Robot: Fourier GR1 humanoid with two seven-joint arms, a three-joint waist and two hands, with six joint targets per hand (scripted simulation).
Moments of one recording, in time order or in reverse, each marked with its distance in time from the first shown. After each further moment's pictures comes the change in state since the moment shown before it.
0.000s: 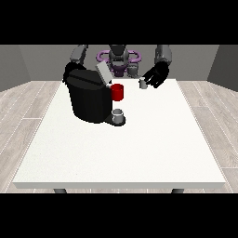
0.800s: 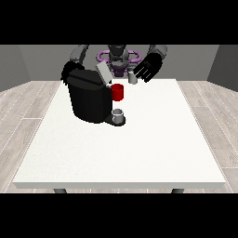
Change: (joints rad) left arm -0.225 0.096 0.108 0.021 0.022 -0.061 0.091; right arm -0.044 0.021 0.056 -0.060 0.003 0.016 -0.029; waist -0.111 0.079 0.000
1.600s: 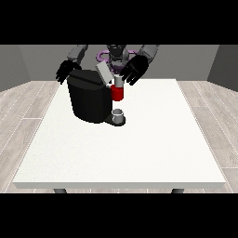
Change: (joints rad) left arm -0.109 -0.011 0.002 0.037 -0.032 0.010 0.044; right arm -0.049 -0.006 0.005 -0.068 0.031 -0.044 0.058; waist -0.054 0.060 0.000
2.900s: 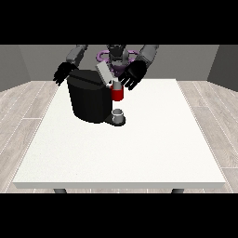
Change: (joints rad) left arm -0.004 -0.037 -0.012 0.020 -0.033 -0.006 -0.010; right arm 0.029 -0.017 -0.049 0.003 -0.039 0.011 -0.028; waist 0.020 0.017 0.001
